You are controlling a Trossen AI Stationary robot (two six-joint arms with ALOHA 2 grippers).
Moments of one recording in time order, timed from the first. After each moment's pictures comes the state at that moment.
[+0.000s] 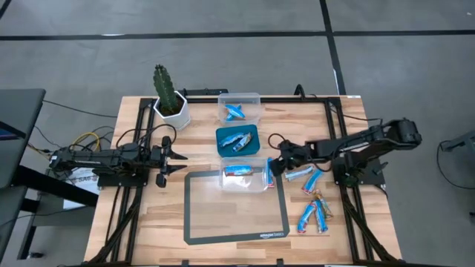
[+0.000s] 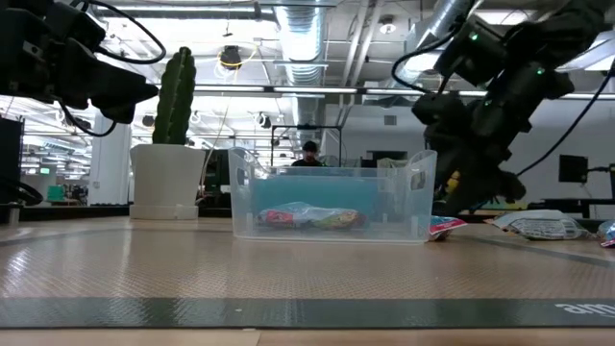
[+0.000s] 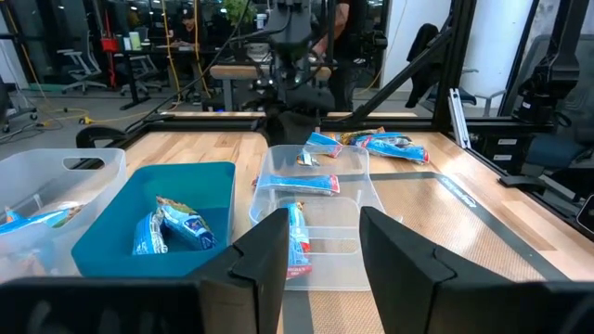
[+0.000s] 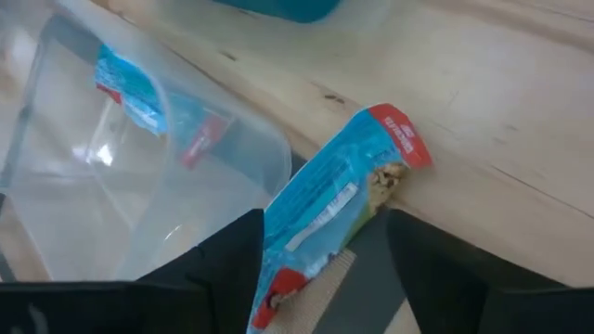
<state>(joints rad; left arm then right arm) -0.03 0.08 0.01 0.03 -0.01 -0.01 -0.02 1.37 0.51 -0.06 0.02 1.00</state>
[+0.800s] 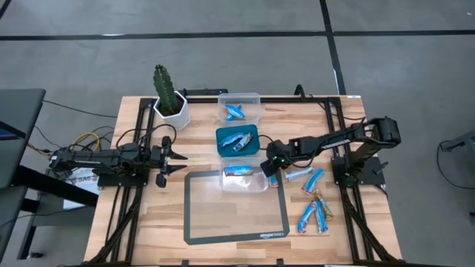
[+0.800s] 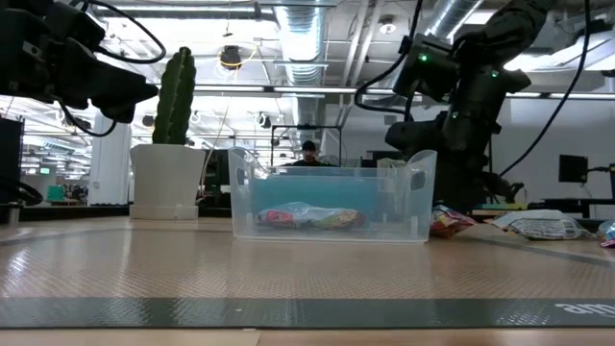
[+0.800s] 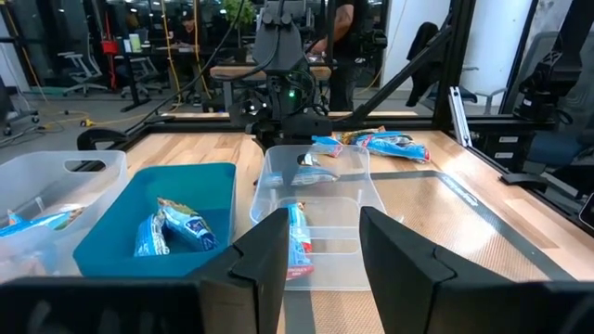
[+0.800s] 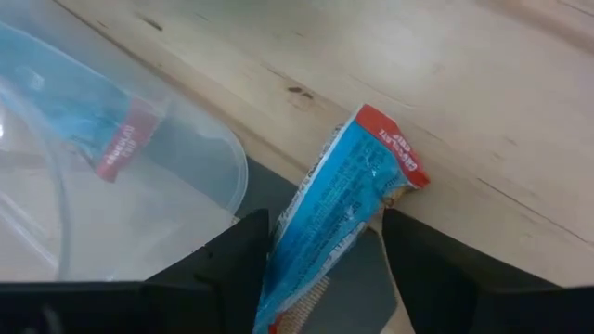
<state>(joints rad) -0.03 0.08 0.01 0.03 -0.01 0.00 -0.05 1.59 0.74 -0.33 0.00 0.94</state>
